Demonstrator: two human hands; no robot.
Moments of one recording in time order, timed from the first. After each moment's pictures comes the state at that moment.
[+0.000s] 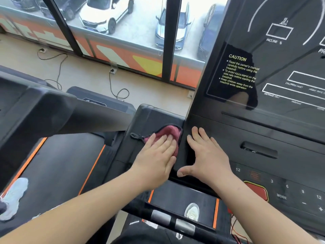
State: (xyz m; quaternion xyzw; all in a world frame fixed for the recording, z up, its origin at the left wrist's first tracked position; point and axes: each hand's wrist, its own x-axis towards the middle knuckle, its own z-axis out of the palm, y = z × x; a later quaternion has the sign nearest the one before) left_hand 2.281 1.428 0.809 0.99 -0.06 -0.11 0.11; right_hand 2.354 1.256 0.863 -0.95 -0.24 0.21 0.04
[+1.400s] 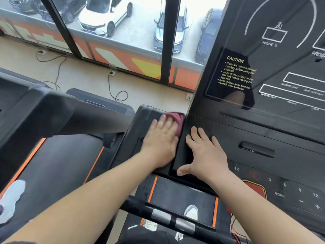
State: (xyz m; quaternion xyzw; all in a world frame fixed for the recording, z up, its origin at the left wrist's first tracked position) left_hand 2.342 1.425 0.796 0.99 0.02 -0.09 0.11; right_hand 2.352 1.263 0.869 -0.95 -0.23 0.23 -0.01
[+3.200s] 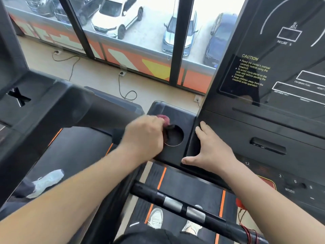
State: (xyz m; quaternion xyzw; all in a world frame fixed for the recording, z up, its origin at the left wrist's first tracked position) left_hand 2.272 1.491 0.849 0.98 0.03 0.14 0.11; right_hand 2.334 1.275 0.881 -0.95 -0.22 0.21 0.07
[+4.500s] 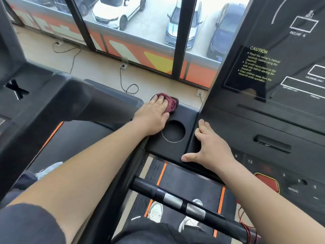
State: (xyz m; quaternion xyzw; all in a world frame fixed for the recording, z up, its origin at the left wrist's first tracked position) left_hand 2.352 1.514 0.809 0.98 0.04 -0.13 0.12; right_hand 2.340 1.275 0.854 -0.95 -0.23 0.21 0.09
